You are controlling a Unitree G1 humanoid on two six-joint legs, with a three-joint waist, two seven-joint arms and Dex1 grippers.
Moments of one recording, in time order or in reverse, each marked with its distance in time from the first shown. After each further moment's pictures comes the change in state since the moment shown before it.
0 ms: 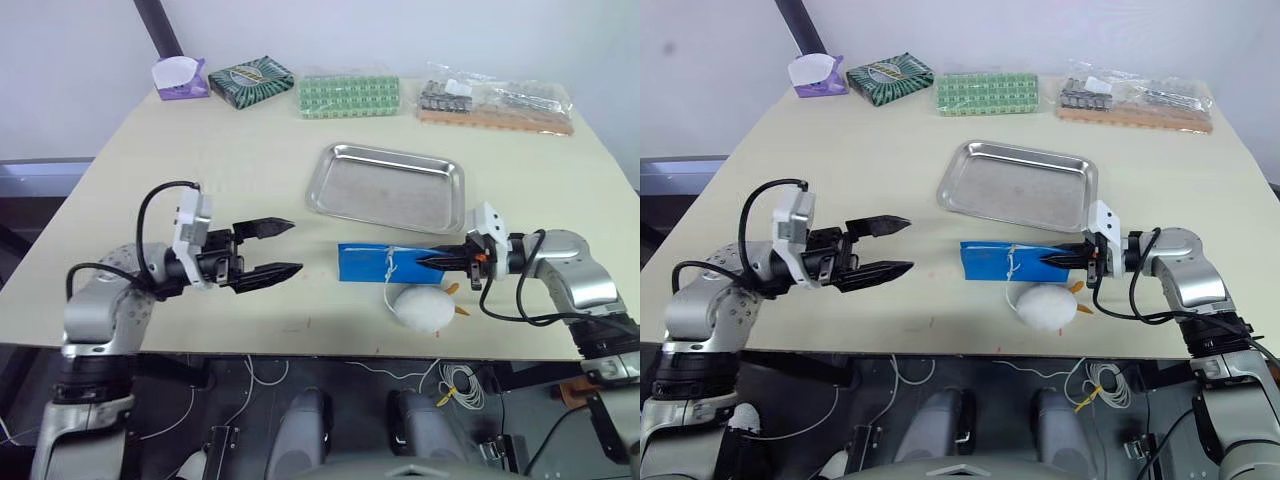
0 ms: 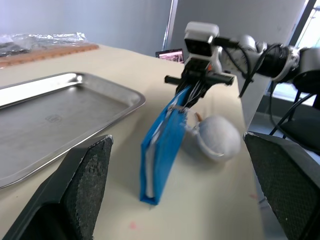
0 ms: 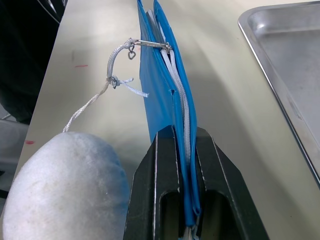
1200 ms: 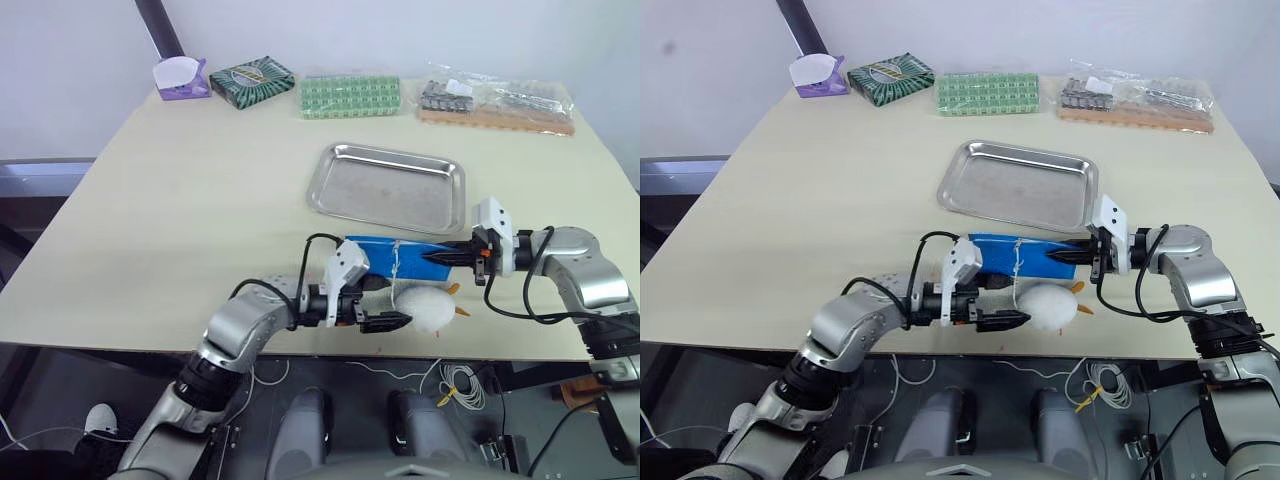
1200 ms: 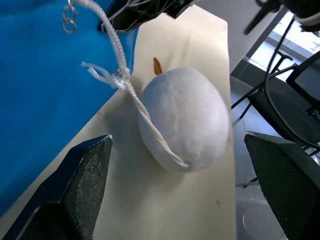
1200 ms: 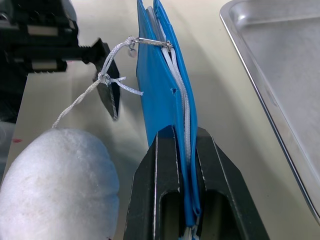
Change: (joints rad) left arm -0.092 -0.322 -0.544 -0.096 0.236 0.261 0.455; right arm 0.007 -0.032 -0.020 -0.055 0.001 0.076 -0.051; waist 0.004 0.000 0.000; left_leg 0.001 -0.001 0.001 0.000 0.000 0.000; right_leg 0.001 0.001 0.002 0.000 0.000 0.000
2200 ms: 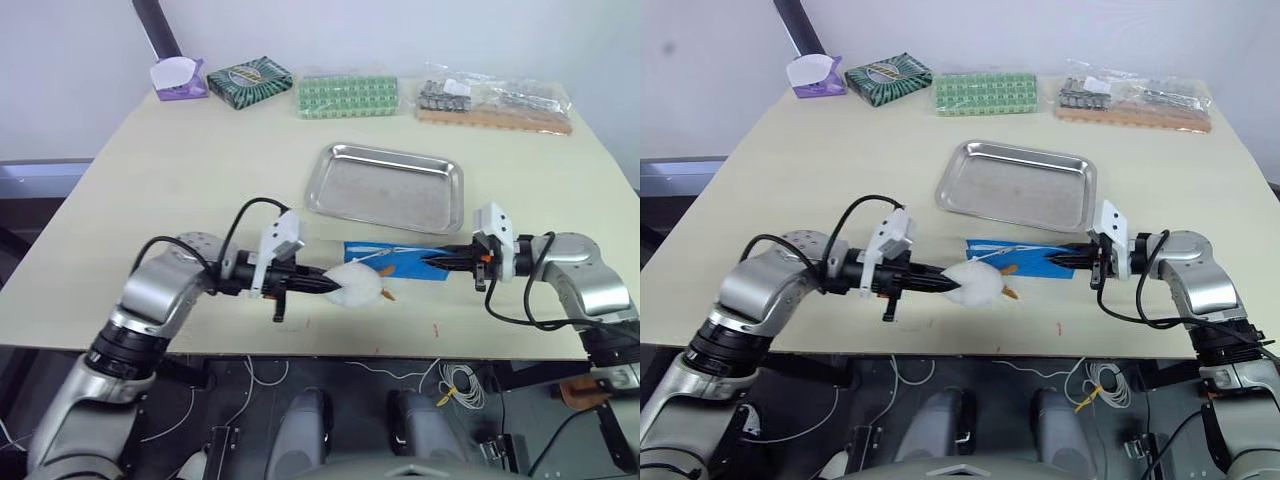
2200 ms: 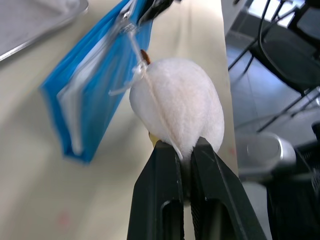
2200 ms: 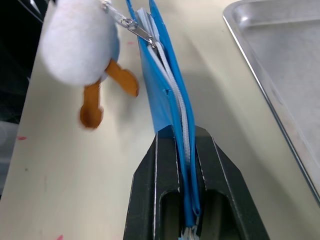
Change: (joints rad) left arm -0.087 0.412 0.162 0.062 -0.033 -0.075 -0.407; right arm 0.039 0.001 -0.003 -0.031 0.001 -0.031 -0.002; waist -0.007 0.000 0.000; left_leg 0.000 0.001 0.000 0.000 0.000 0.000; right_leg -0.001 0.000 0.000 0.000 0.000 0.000
